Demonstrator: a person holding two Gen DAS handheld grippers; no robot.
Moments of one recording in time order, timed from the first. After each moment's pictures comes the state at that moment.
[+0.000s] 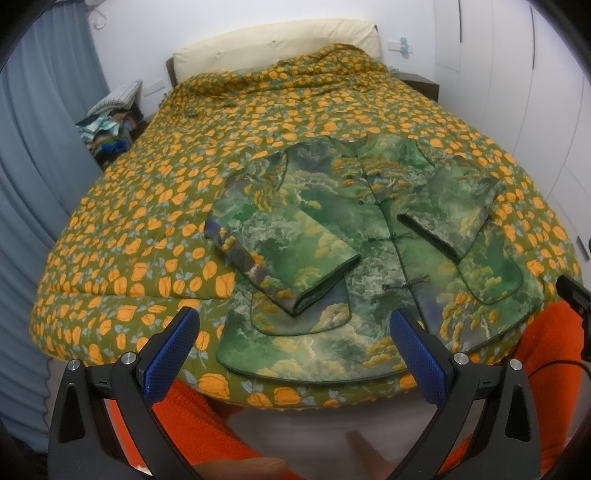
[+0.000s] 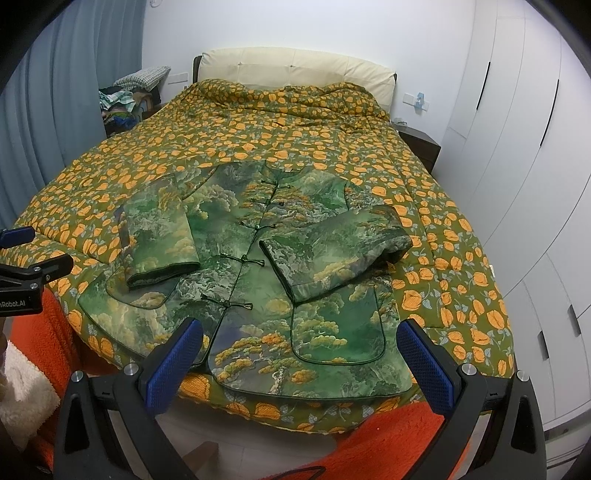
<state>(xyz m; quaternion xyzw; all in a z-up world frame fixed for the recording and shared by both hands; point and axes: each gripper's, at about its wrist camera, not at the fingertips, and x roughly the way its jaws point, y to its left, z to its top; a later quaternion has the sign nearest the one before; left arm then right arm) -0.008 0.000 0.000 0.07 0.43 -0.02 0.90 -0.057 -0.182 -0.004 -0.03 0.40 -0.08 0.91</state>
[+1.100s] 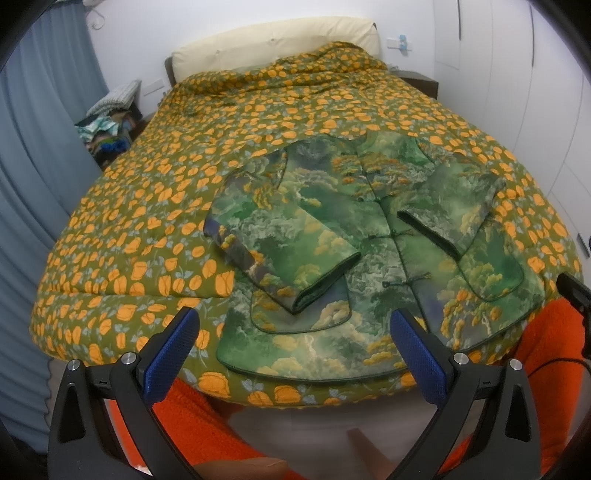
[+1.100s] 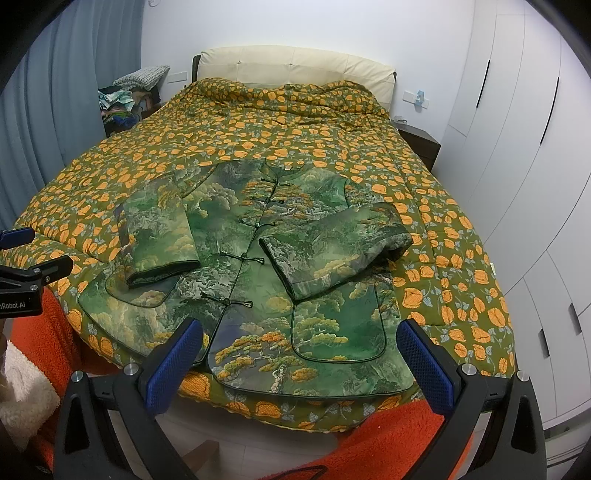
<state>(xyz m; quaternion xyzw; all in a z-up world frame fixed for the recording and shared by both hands) -0.010 0.000 0.000 0.08 0.43 -0.02 0.90 -0.057 -0.182 -0.006 -0.03 0.40 -0.08 0.91</state>
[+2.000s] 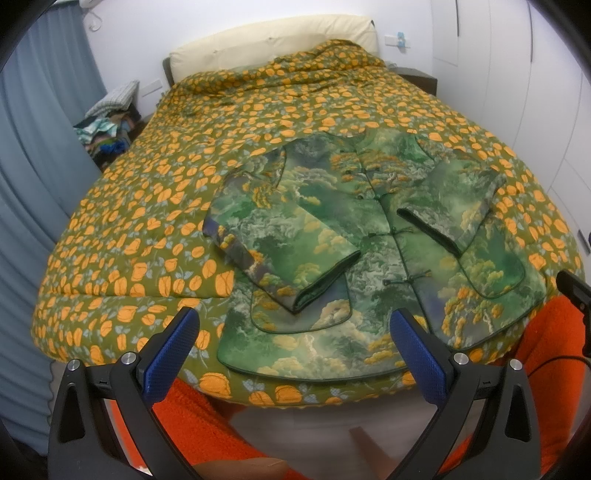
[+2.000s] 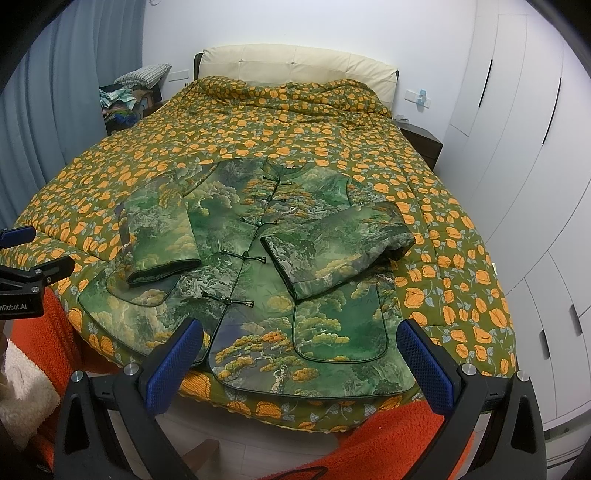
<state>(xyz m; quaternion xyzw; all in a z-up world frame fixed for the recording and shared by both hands) -0.013 0.001 -0.002 0.08 0.43 -0.02 0.90 -0.056 -0.181 -0.008 -0.03 0.41 -0.08 0.91</state>
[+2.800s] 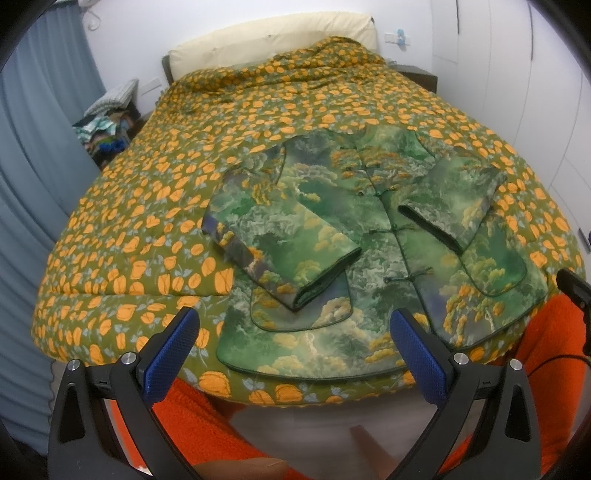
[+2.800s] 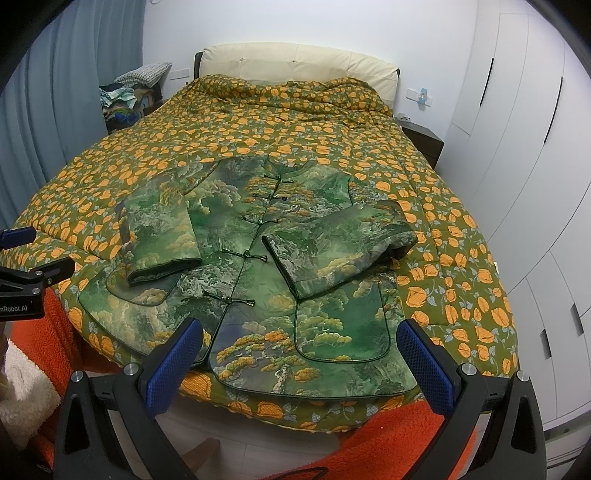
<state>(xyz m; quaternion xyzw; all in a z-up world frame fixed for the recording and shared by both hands) -0.017 0.004 -0.007 0.08 0.43 -0.02 0.90 -0.054 -0.178 -0.010 -0.03 0.41 -0.08 0.91</state>
